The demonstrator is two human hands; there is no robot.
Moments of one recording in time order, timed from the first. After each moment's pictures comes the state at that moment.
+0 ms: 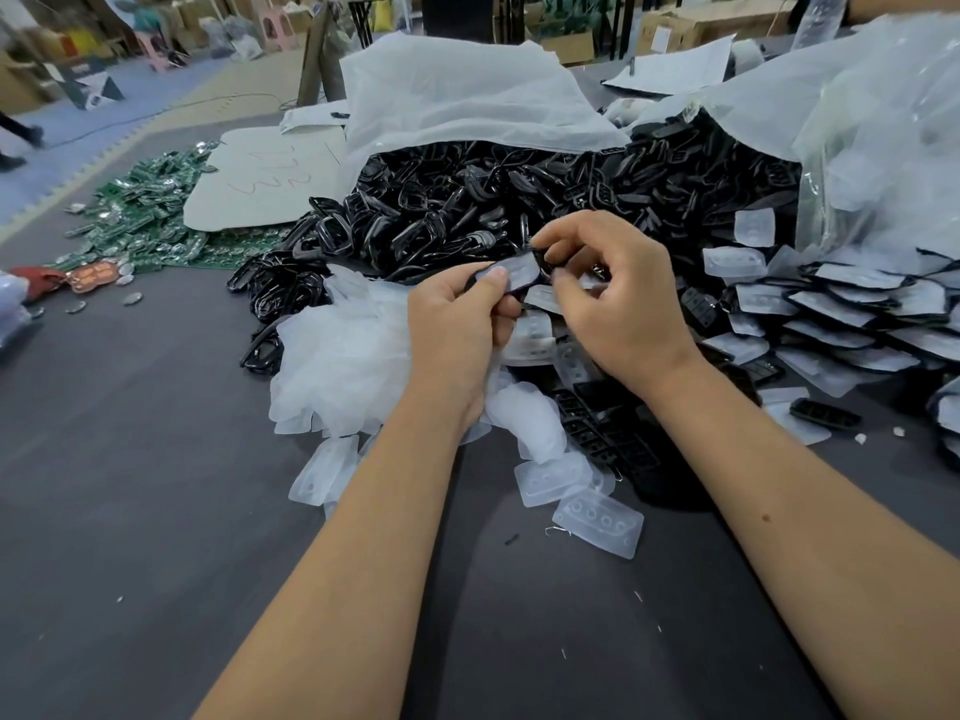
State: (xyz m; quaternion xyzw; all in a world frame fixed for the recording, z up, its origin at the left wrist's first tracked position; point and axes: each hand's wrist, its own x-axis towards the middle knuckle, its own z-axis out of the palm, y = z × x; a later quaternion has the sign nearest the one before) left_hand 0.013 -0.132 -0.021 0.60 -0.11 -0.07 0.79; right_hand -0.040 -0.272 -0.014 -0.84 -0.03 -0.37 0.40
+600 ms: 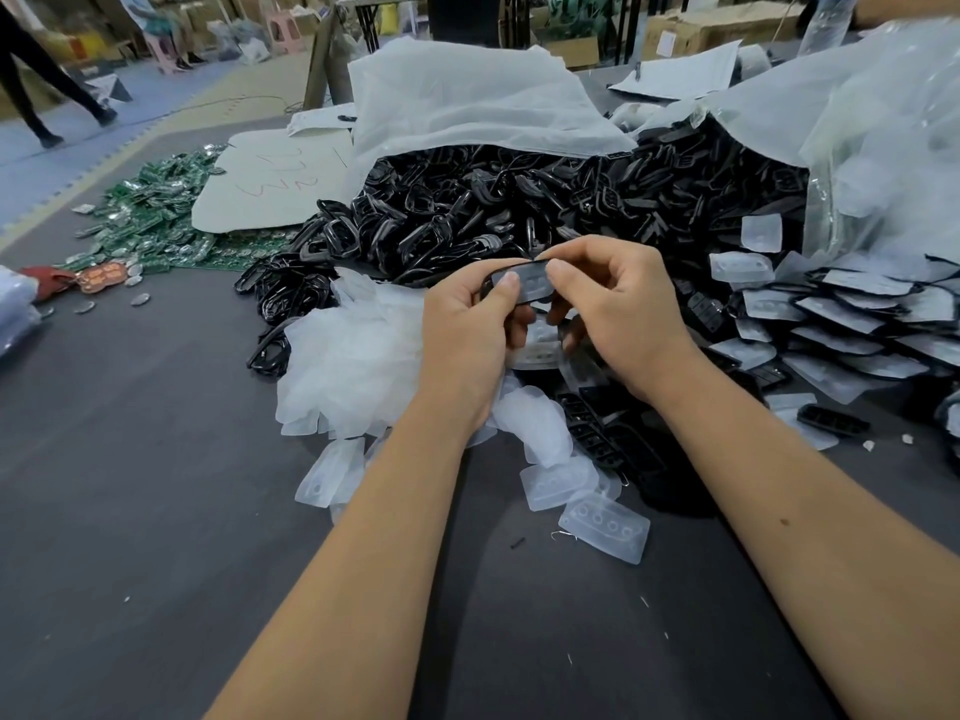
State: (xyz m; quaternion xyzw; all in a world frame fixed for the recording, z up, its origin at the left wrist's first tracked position) left_hand 0.016 -0.133 -0.027 0.62 -0.18 -0.06 0.77; right_hand -0.034 -0.270 -0.017 -0.77 0.05 -0.27 0.58
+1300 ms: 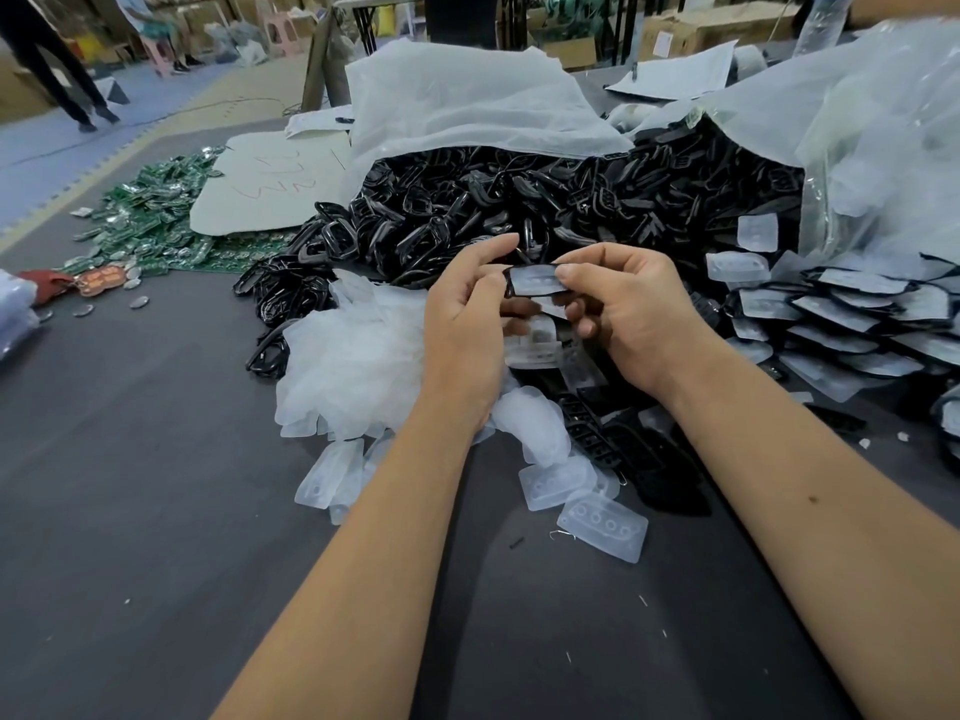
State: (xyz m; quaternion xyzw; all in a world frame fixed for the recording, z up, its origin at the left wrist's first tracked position) left_hand 0.010 -0.135 -0.022 0.61 -0.17 -0.04 0.77; right_hand -0.034 -0.274 -0.008 -0.59 0.12 -0.16 0.79
